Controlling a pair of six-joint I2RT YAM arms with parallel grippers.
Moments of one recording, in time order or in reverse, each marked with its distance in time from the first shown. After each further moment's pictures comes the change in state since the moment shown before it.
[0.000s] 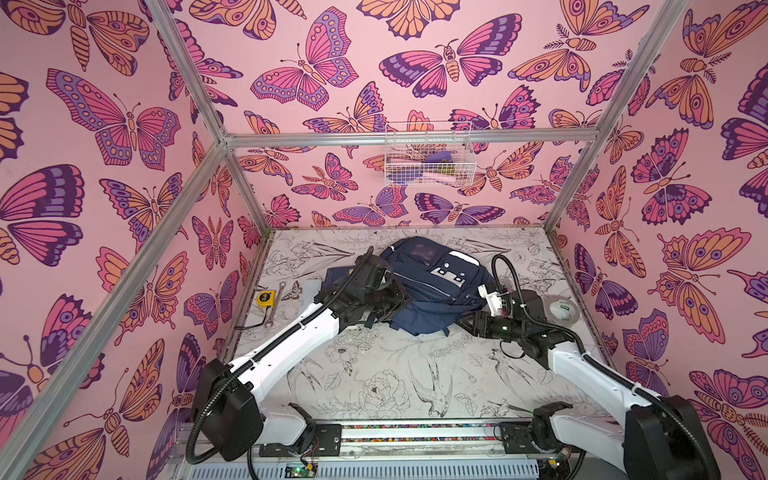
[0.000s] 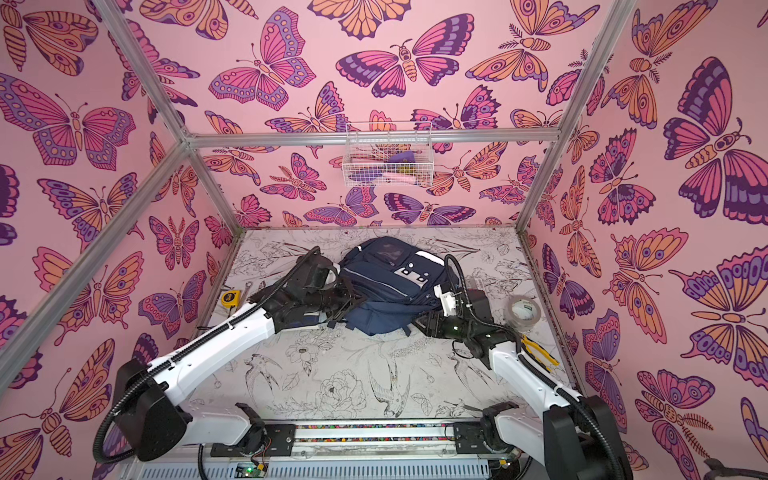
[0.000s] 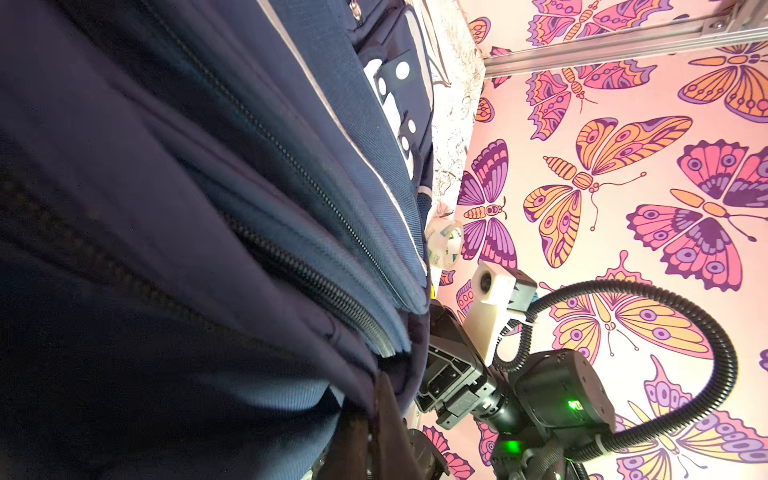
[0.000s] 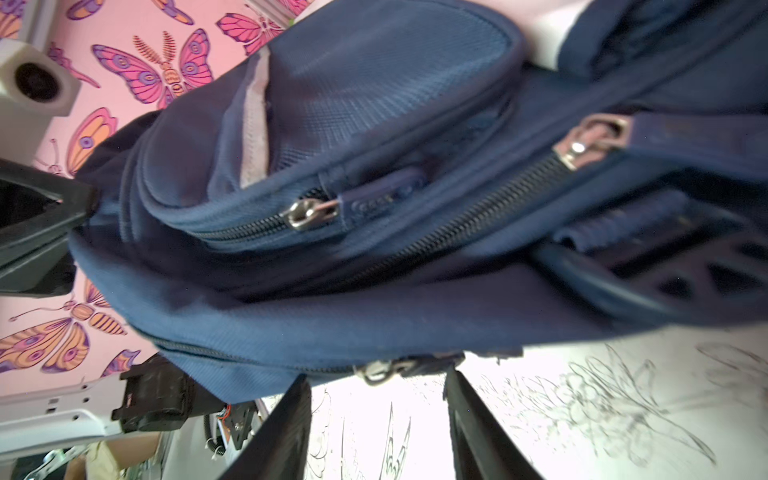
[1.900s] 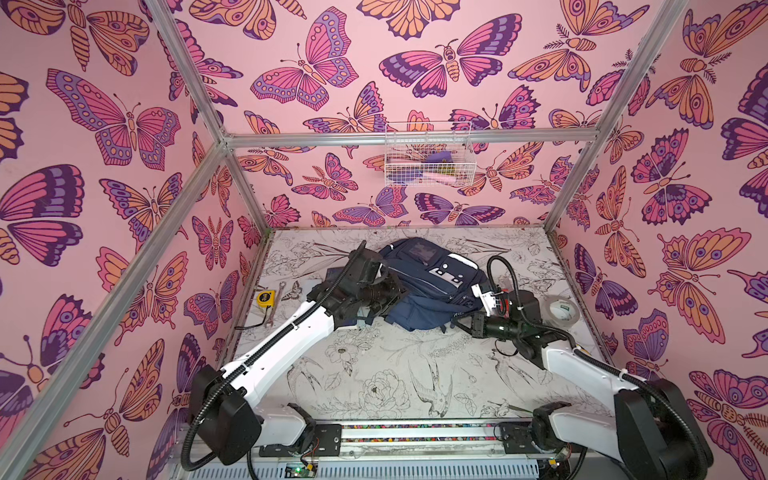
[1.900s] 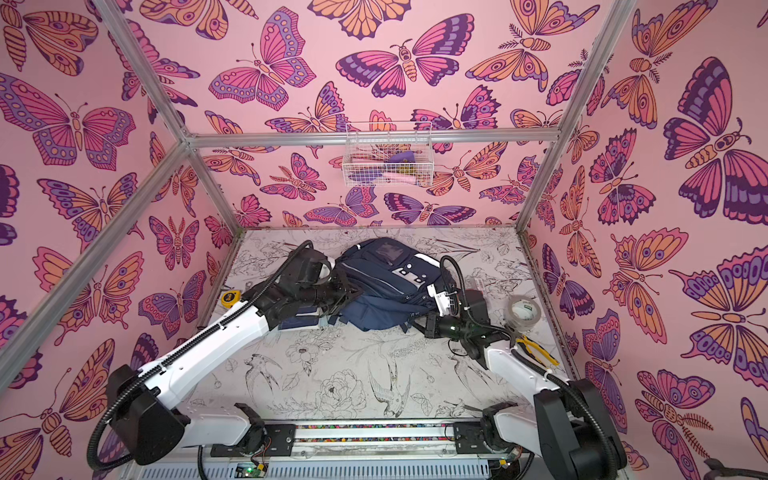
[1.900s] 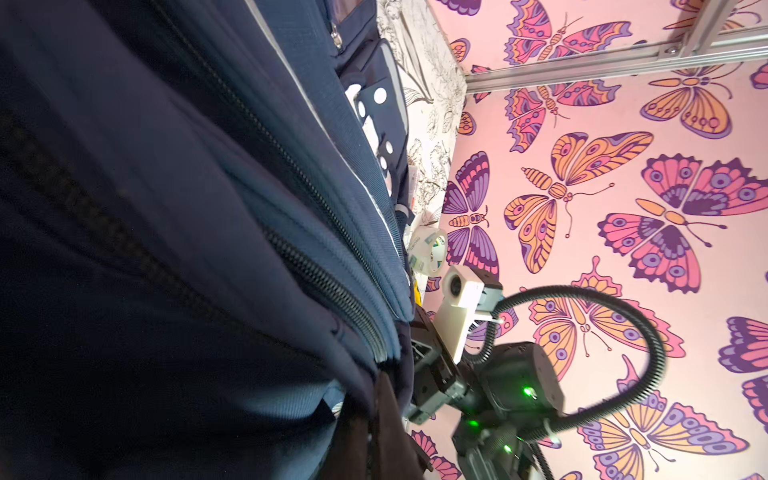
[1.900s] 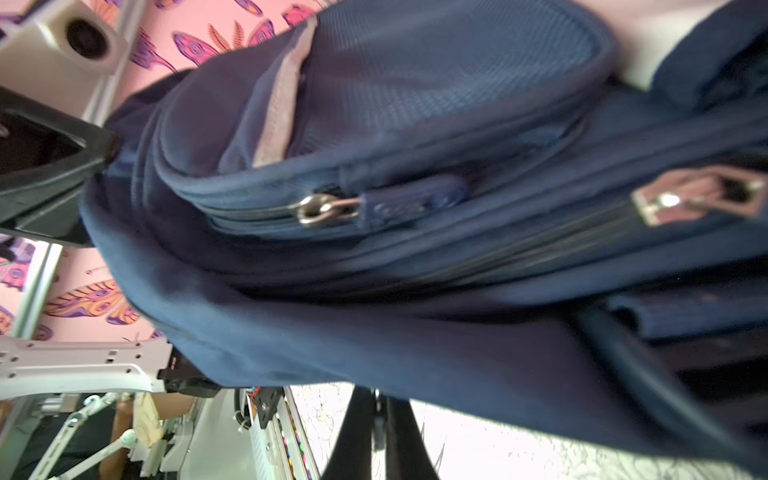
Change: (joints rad) left arm 0.029 -0.020 0.022 -0.030 0.000 0.002; right arm 0.048 0.034 -0.017 0.100 -0.064 0.006
